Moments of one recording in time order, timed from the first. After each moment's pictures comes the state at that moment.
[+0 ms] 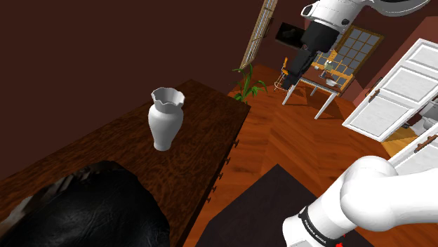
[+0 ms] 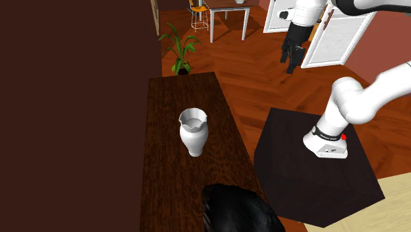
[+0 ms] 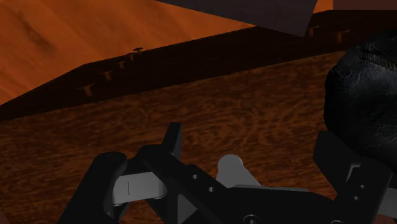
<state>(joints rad) 0.01 -0.76 0.03 -2.26 0.09 1.54 -0.15</state>
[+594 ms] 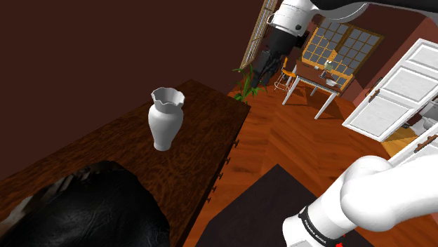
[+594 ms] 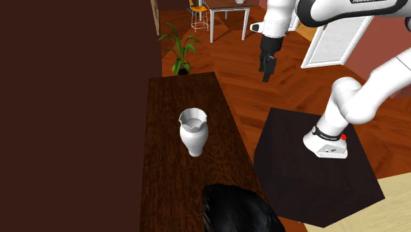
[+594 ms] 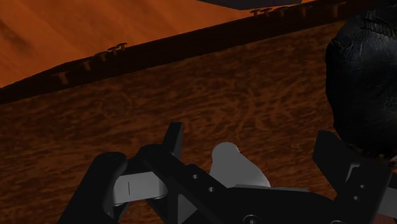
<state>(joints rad) 0.01 -0.50 0.04 -2.19 0.14 1.68 -0.13</state>
